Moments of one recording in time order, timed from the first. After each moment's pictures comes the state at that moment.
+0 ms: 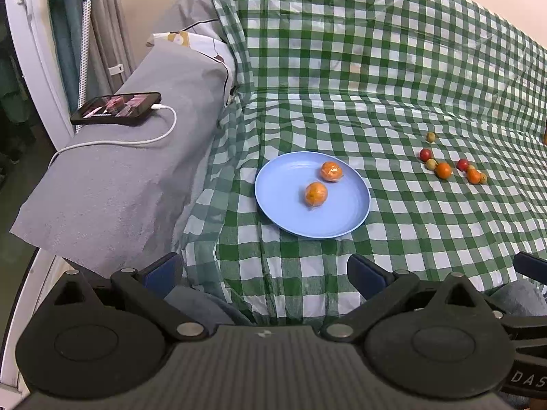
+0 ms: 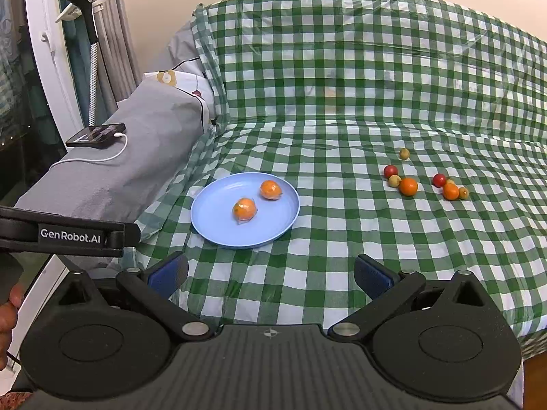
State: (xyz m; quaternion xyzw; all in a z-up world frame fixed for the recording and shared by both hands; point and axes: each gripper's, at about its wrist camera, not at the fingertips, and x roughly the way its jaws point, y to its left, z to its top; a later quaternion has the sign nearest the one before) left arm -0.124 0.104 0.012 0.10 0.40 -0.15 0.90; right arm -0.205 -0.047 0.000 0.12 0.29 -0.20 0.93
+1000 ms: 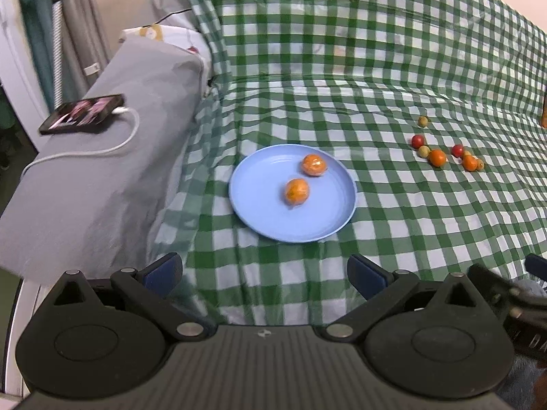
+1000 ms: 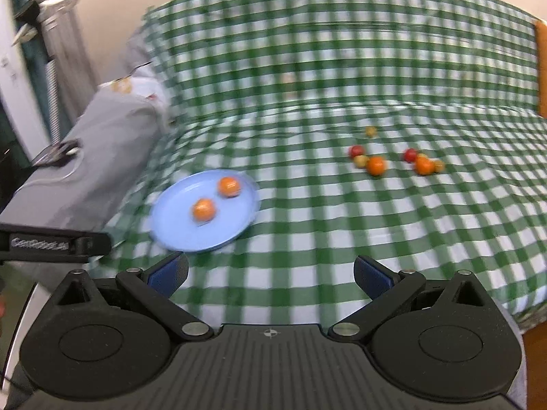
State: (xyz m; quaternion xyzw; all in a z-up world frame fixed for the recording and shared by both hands) left arm -0.099 0.056 0.001 0.13 0.42 -0.17 0.88; right arm -0.211 -0.097 -0.018 0.17 0.29 -0.25 0.91
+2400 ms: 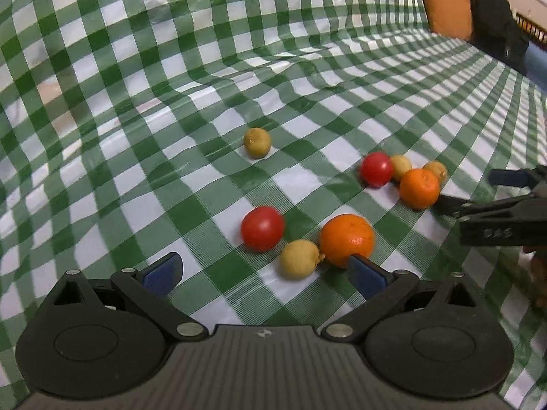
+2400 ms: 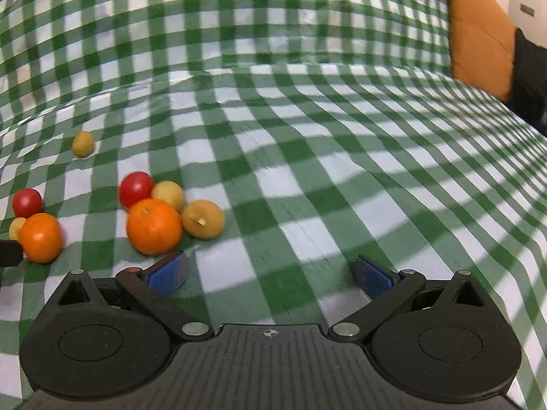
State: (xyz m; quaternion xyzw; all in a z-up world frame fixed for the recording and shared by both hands) left arm 0.077 -0.308 -0.174 0.25 0.35 -0.44 0.79; right arm -0.142 -0.462 -0.165 0.16 0.30 -0.45 0.82
